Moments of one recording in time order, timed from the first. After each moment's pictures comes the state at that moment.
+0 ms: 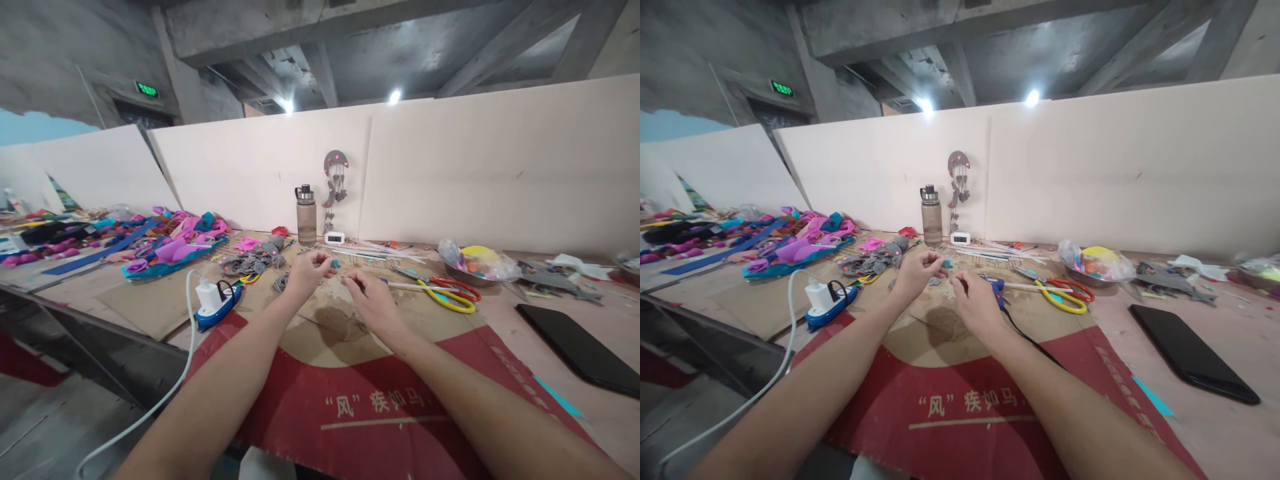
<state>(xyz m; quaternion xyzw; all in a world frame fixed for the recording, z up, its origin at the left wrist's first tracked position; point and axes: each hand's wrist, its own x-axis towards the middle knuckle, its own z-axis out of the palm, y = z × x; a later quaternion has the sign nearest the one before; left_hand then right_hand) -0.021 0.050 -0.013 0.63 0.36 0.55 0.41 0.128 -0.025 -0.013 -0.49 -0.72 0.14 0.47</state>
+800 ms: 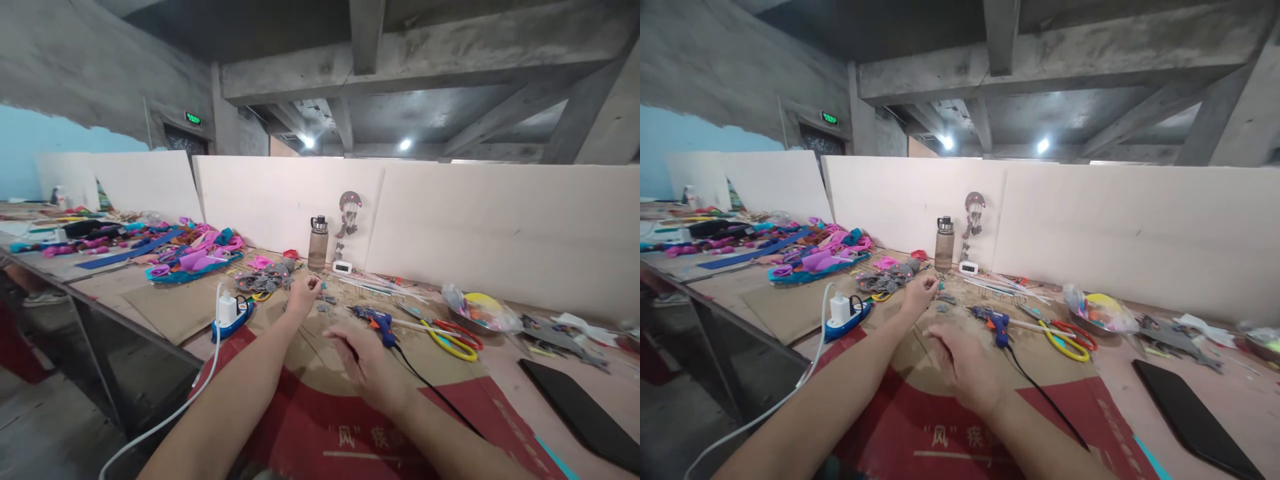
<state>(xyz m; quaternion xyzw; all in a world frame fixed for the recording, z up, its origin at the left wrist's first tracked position) -0.051 0.076 -0.029 0.59 0.46 0.60 0.28 0.110 -0.075 -0.007 -0.27 -0.86 0.06 0.44</state>
